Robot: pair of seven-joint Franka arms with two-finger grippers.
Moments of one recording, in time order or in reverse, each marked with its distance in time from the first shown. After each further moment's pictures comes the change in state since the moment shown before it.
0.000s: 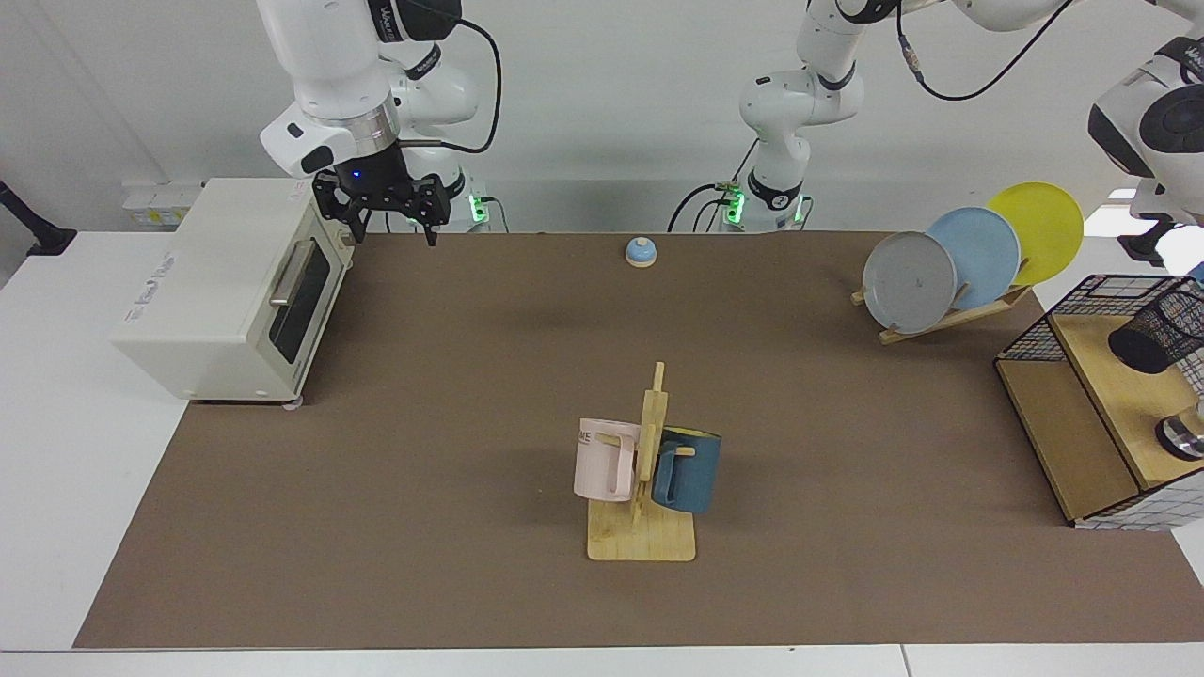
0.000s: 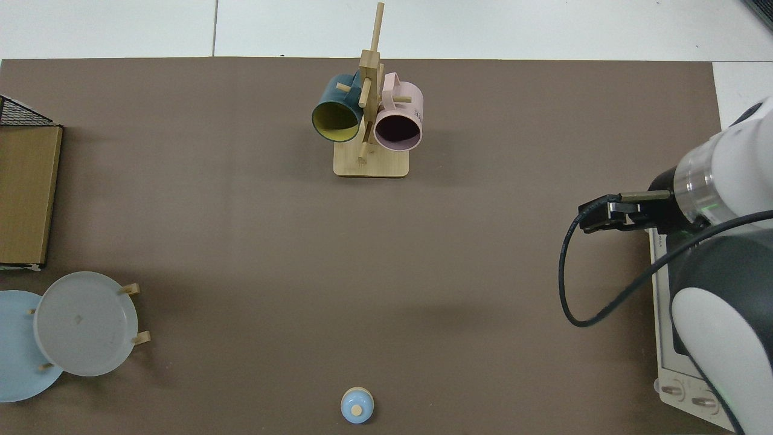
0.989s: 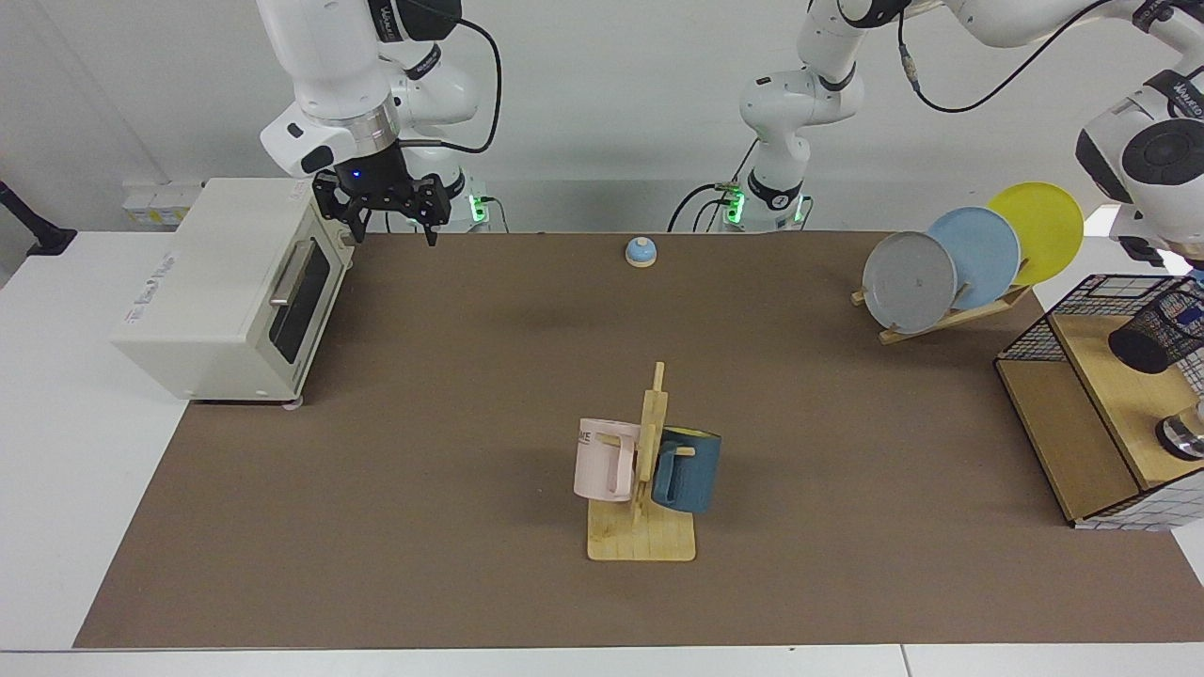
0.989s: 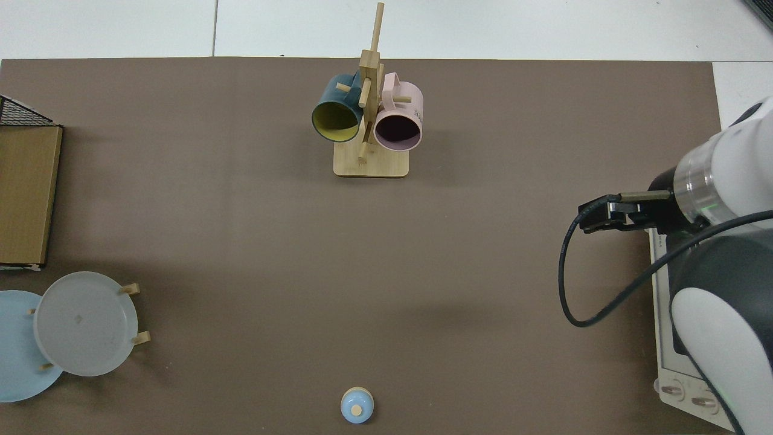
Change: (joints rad) left arm 0.014 0.019 -0.005 -0.065 -0.022 0.065 -0.003; right arm 0.000 0.000 0.000 0.000 0.000 0.000 0.000
